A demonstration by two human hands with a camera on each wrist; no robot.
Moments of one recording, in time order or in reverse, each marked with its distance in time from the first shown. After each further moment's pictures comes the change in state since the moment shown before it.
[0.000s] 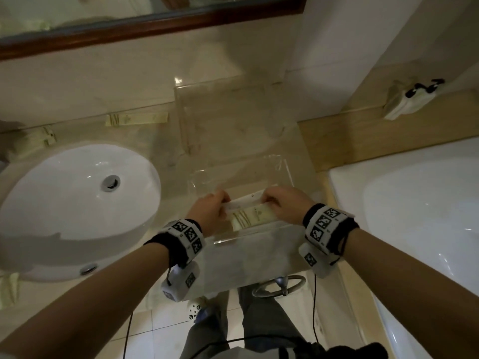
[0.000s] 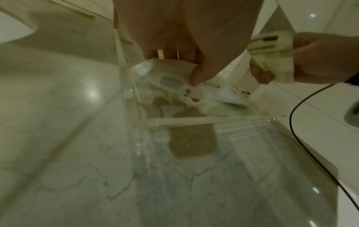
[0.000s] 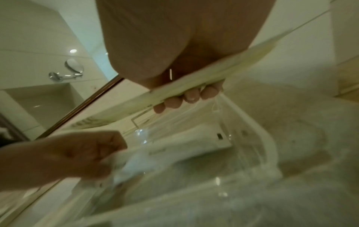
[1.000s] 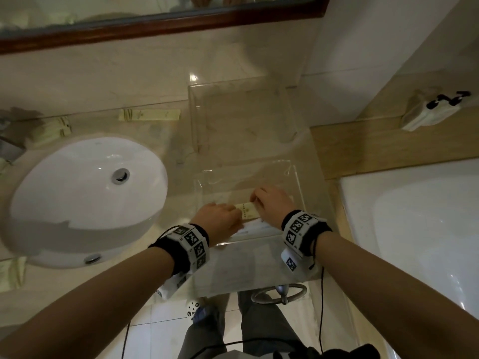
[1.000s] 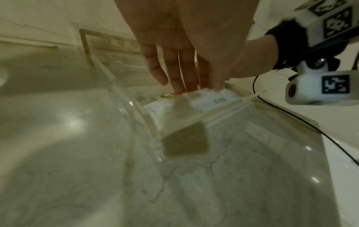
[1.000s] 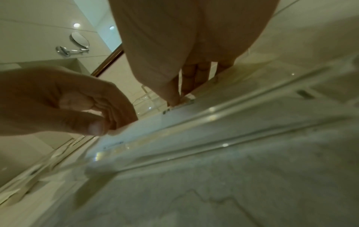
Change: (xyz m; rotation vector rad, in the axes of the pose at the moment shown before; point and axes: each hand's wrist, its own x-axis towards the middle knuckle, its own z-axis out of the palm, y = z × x) left_hand -0.011 0.005 0.006 0.488 -0.057 0.264; right_hand 0.038 -0.016 0.031 -0.159 0.094 -0.054
